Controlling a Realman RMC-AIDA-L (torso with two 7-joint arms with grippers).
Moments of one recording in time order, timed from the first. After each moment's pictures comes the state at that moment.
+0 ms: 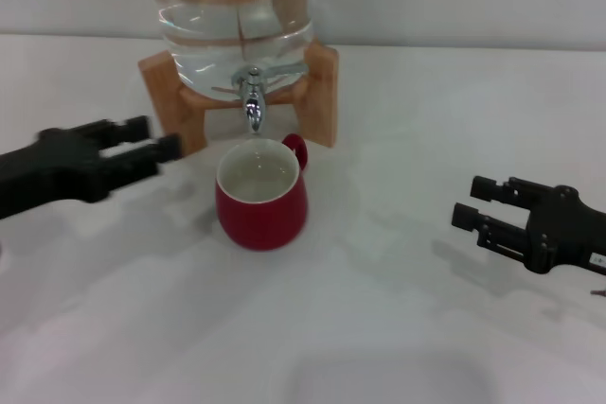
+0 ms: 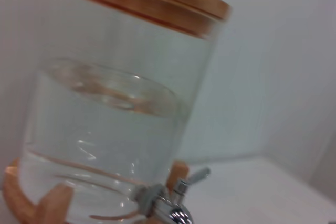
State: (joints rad) left arm -0.03 -2.08 1.11 1.38 -1.52 -1.37 1.19; right arm 0.20 1.91 1.50 0.78 -0.93 1.23 -1.88
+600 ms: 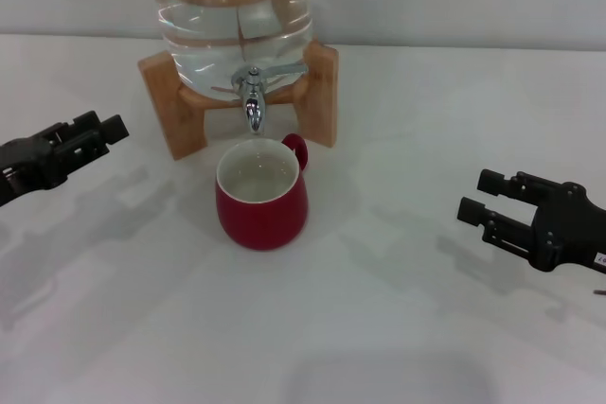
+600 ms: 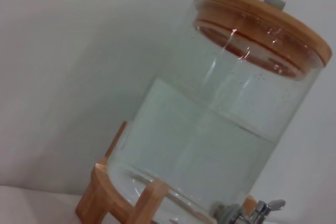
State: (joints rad) left arm -0.25 -2.05 0.70 0.75 -1.55 -1.48 1.50; right arm 0.20 1.93 1.55 0.73 -0.93 1.27 -1.95
